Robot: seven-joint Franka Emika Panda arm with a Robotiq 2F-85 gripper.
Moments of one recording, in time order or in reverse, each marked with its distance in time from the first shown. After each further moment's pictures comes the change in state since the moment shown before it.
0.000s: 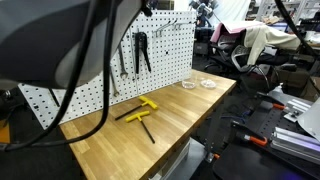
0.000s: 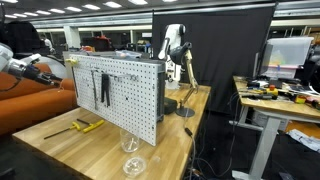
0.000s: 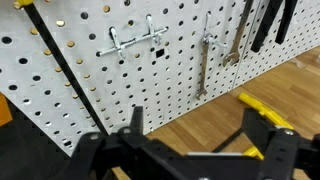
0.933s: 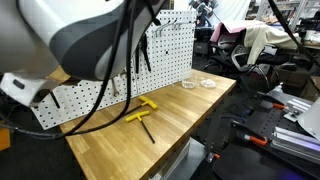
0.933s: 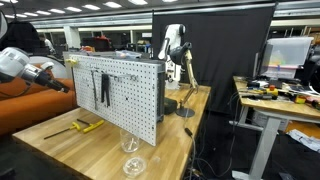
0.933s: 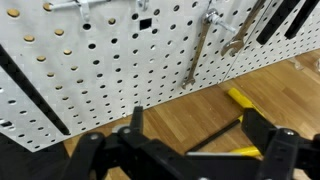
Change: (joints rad) arm -0.118 -0.005 0.012 -0.079 0.052 0.144 -0.183
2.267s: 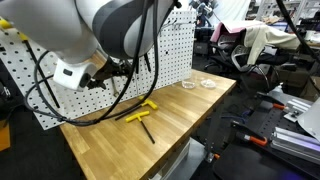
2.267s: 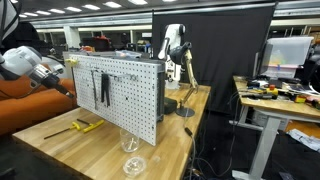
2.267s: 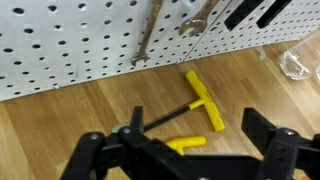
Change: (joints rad) arm -0.175 -0.105 0.065 -0.187 0.147 0.072 -0.251
